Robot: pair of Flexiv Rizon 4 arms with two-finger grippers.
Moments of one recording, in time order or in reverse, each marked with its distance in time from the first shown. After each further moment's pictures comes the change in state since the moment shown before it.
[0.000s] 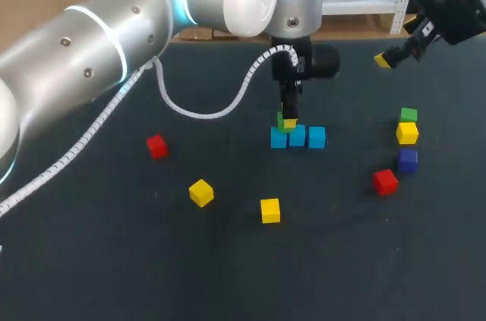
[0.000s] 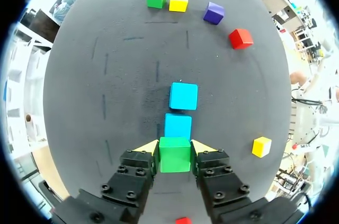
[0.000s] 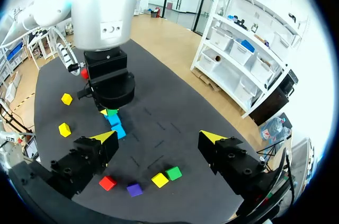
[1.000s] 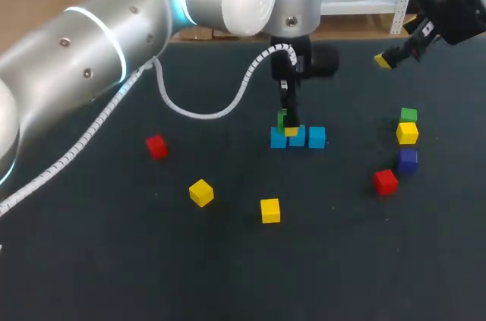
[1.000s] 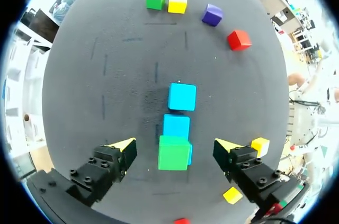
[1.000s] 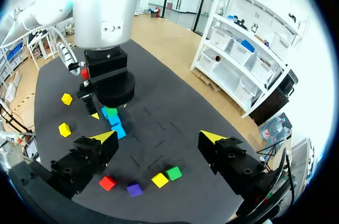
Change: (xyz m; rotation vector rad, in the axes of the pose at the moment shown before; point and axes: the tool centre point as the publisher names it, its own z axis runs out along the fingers) left arm 0.000 -0.001 -0.003 0.018 -0.022 -0.016; right arm 0.000 0.000 0.000 0.000 0.000 0.000
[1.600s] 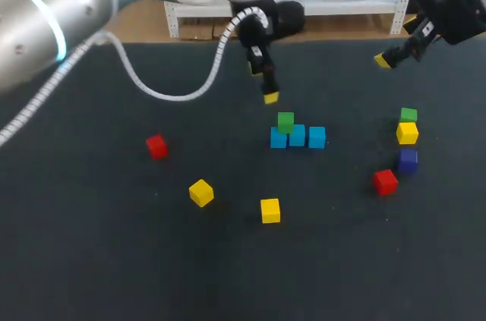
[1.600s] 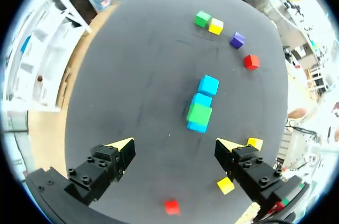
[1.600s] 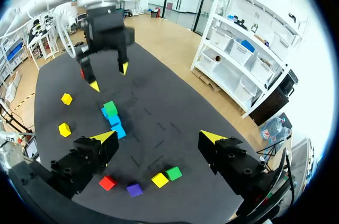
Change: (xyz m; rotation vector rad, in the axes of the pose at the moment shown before) left arm 0.051 0.021 -0.067 -0.086 -0.095 -0.267; right arm 0.000 0.000 0.000 0.000 0.000 0.000
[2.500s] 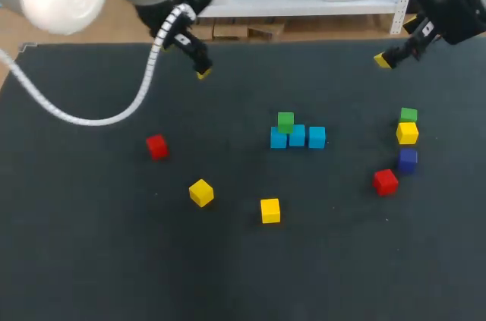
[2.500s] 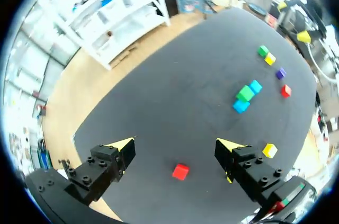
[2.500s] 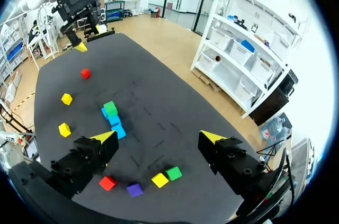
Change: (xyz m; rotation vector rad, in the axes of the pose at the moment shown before) left arm 0.127 0.027 -0.081 -0.352 -0.172 -0.524; right arm 0.000 0.000 0.000 0.000 0.000 0.000
